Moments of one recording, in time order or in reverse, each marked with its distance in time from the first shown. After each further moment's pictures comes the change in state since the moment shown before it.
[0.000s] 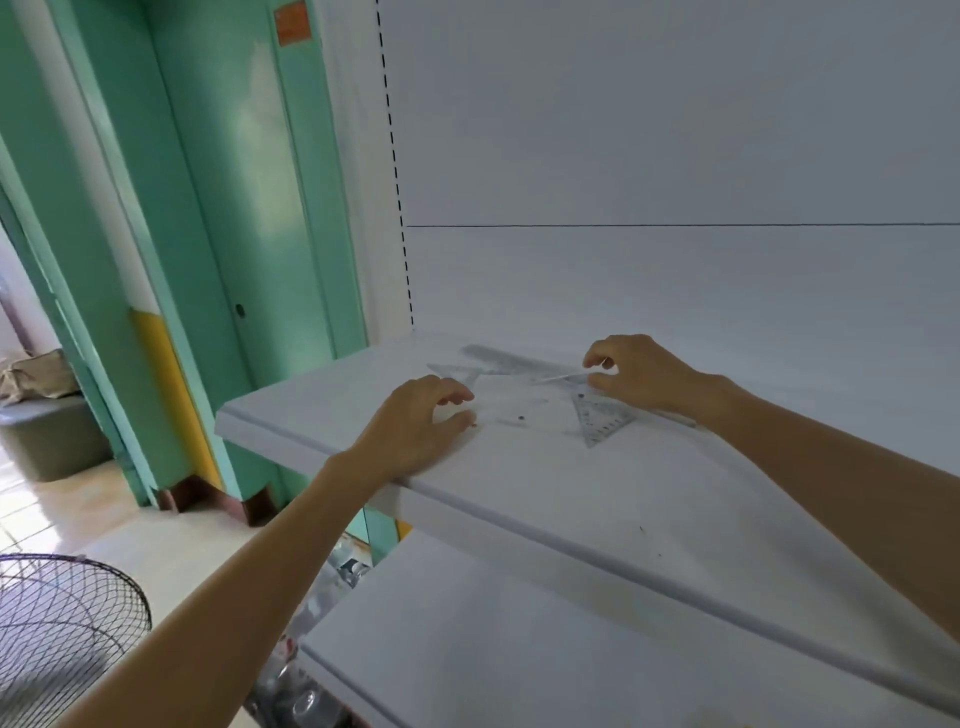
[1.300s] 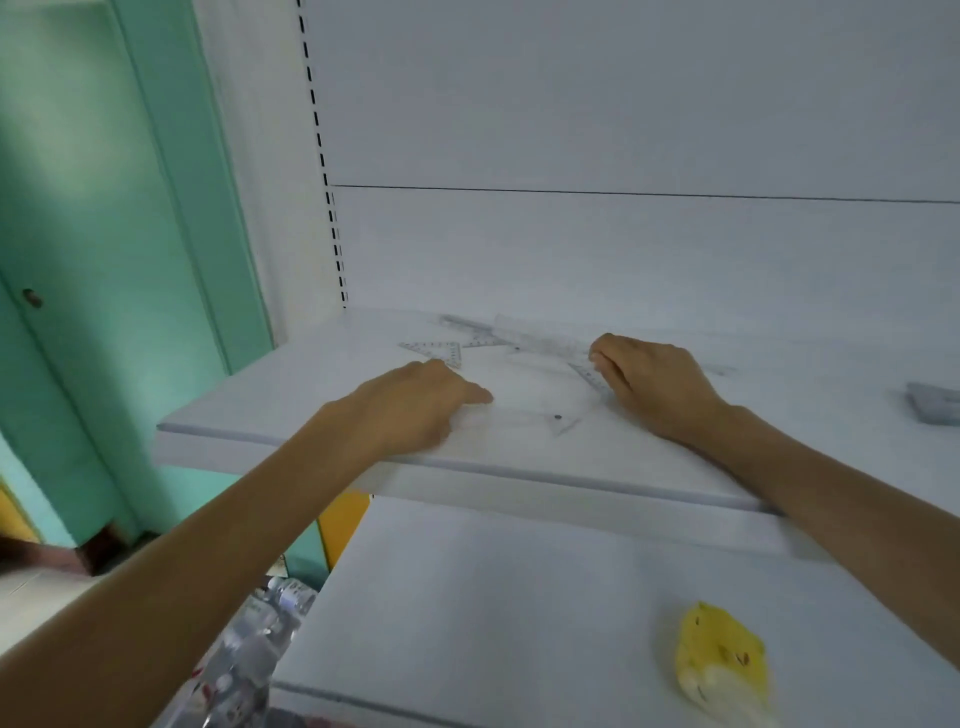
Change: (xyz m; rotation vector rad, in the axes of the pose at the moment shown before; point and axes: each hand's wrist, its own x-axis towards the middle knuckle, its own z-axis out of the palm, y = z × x) left_hand 0.015 -0.037 -0.038 0.325 -0.483 0.400; right_hand -0.062 -0.070 0.031 -0.414 0.303 0.120
